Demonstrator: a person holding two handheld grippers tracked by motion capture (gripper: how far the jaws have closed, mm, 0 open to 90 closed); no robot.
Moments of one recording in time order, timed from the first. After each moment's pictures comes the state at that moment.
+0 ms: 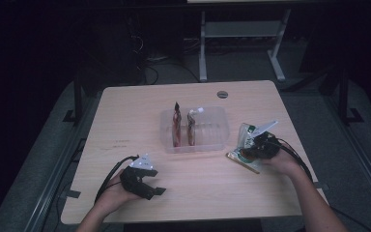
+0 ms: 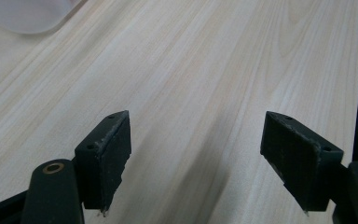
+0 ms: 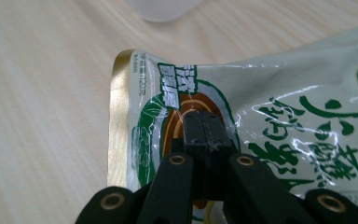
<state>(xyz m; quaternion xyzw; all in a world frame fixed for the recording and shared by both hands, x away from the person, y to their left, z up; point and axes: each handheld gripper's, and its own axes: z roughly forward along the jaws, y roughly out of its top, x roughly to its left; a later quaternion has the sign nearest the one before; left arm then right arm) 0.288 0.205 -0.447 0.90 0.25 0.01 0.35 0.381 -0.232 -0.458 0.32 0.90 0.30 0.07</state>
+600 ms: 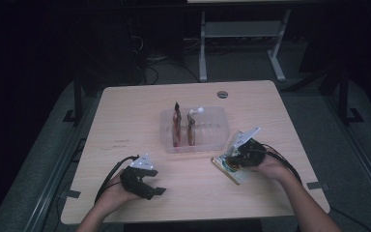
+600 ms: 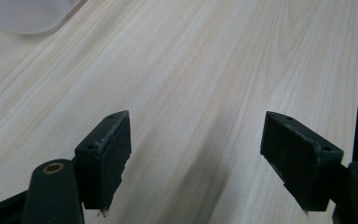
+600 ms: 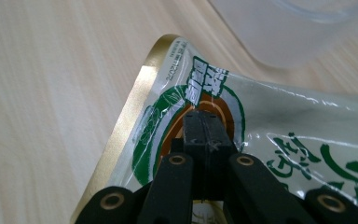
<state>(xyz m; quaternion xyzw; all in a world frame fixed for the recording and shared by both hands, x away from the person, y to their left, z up) 0.288 0.204 -0.447 0.90 0.25 0.01 0.35 0.364 -0.185 -0.459 0.23 0.92 0.31 0.04</state>
